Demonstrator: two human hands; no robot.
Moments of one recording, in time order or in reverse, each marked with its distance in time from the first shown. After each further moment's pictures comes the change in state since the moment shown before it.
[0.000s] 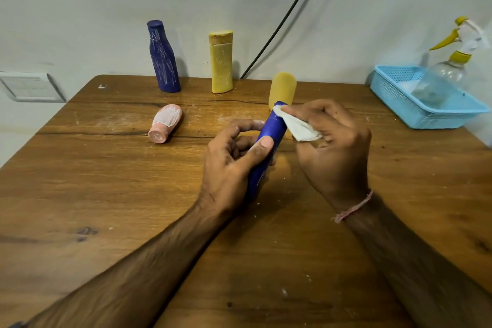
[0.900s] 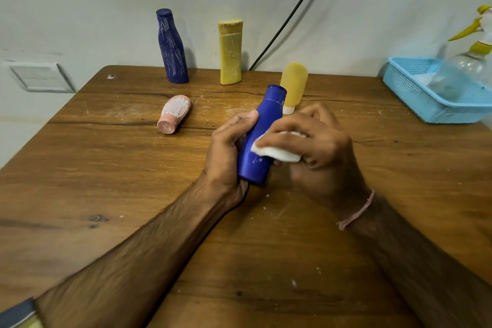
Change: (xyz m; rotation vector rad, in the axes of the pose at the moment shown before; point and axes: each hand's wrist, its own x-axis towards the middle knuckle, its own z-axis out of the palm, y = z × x) left_hand 0.016 0.000 -0.007 -0.596 -0.037 -0.344; right_hand -0.011 -0.004 0.010 0.021 -0.287 -0.244
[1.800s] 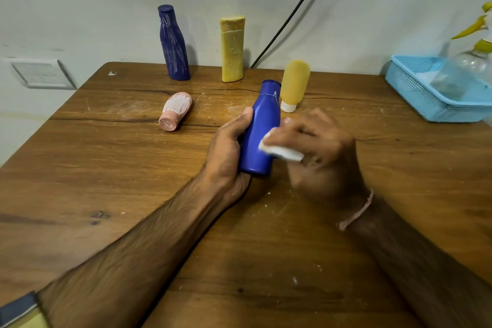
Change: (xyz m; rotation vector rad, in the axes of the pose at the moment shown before) left_hand -0.002 0.003 0.004 -0.085 0.071 -0.132; right_hand -0.007 -0.002 0.005 0.009 0.025 0.038
